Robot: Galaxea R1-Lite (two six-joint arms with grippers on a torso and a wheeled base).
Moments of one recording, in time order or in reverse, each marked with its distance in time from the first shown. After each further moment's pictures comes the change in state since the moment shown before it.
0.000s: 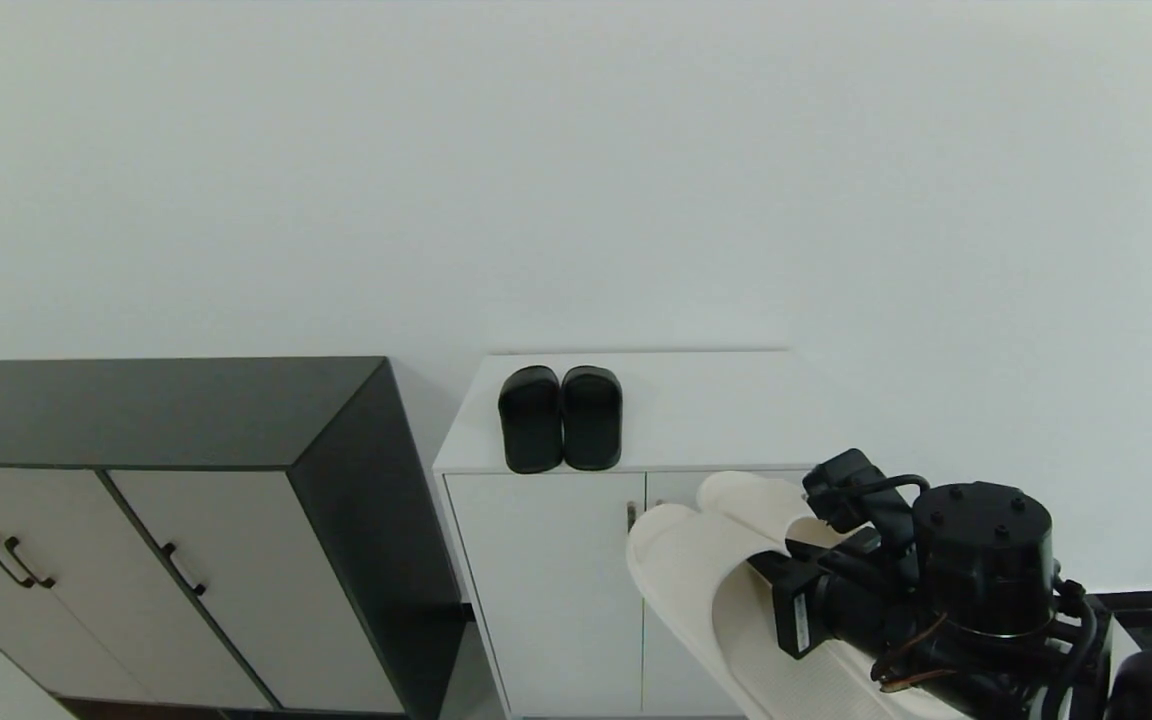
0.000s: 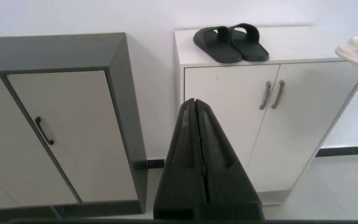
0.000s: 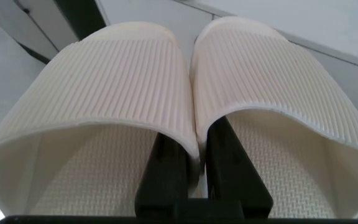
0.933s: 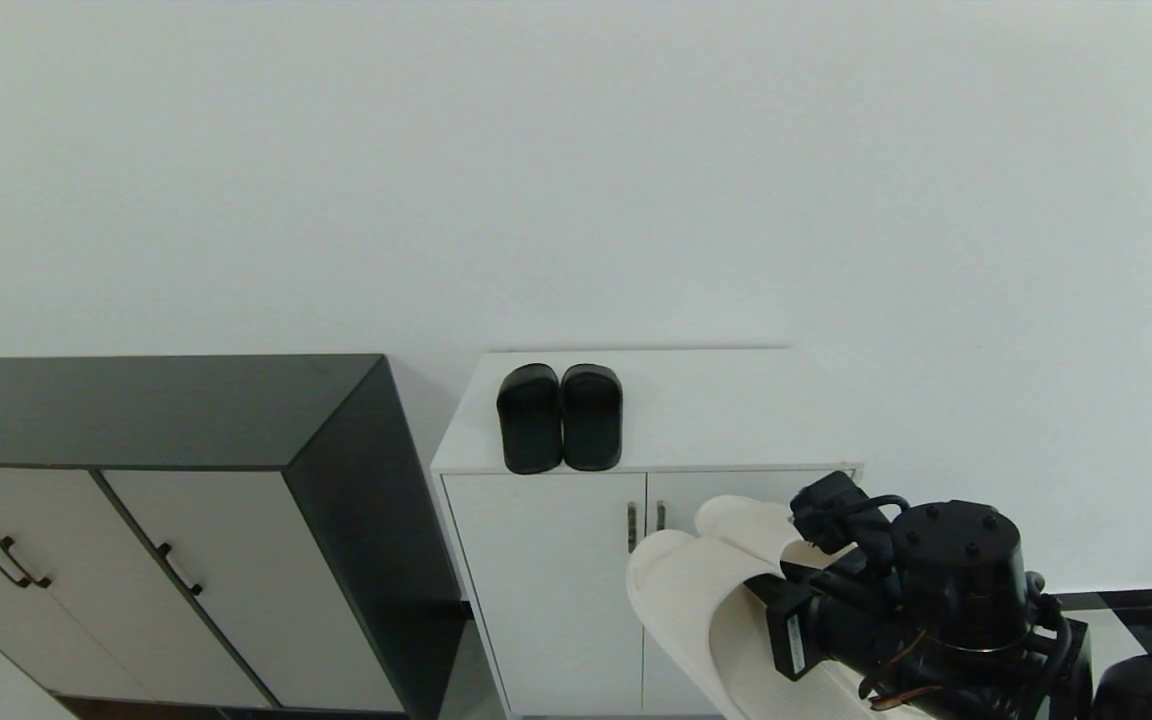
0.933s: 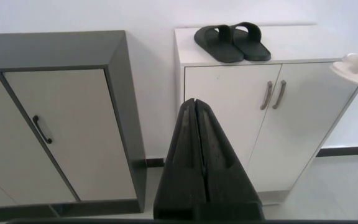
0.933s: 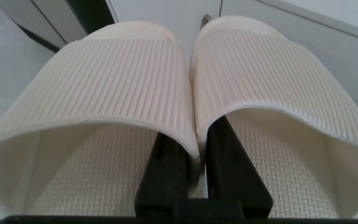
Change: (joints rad) left arm 0.000 0.000 0.000 -0.001 0.002 -0.008; right arm 0.017 0.041 0.019 -0.007 0.003 0.006
